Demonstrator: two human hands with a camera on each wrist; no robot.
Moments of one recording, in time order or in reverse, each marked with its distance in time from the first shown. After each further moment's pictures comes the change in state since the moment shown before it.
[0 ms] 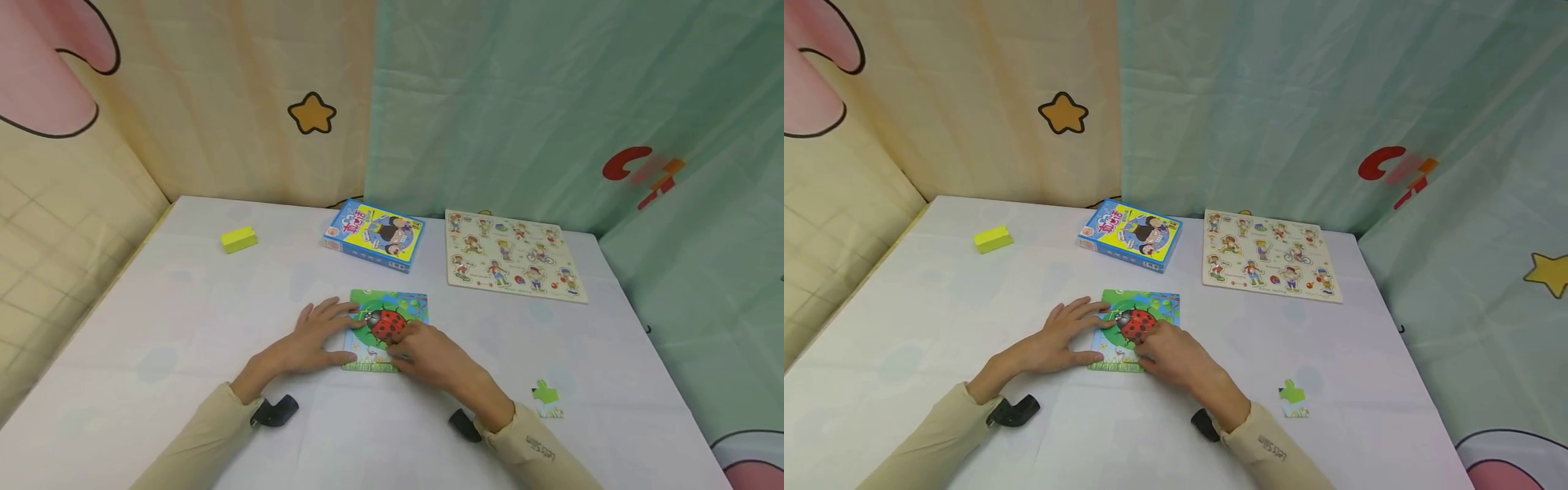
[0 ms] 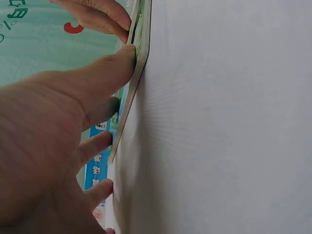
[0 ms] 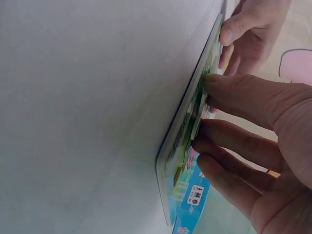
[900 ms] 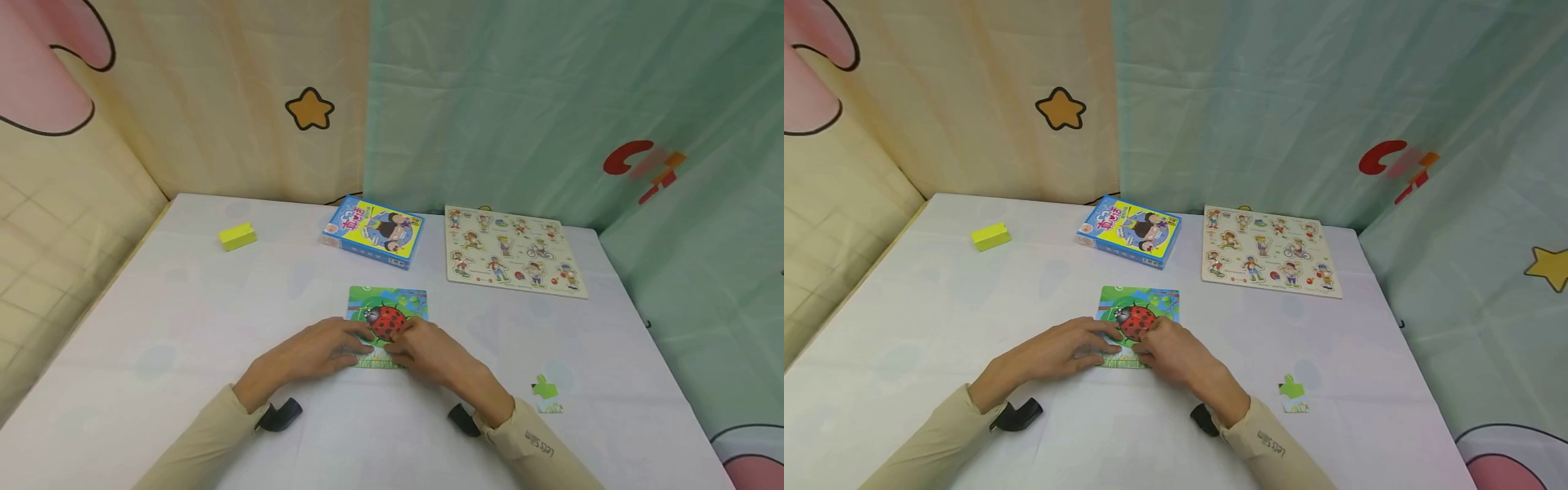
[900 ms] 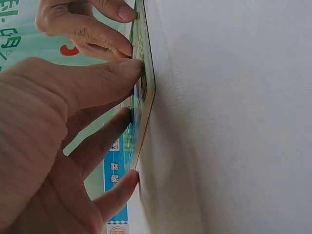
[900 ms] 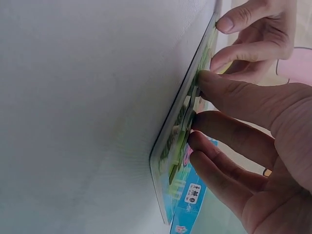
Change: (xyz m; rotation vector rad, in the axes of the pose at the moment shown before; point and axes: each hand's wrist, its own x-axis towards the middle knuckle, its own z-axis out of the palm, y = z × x) left_hand -0.001 0.025 -0.006 0.047 -0.117 0.152; right_hand 0.000 -0.001 0.000 0.031 -0.020 0.056
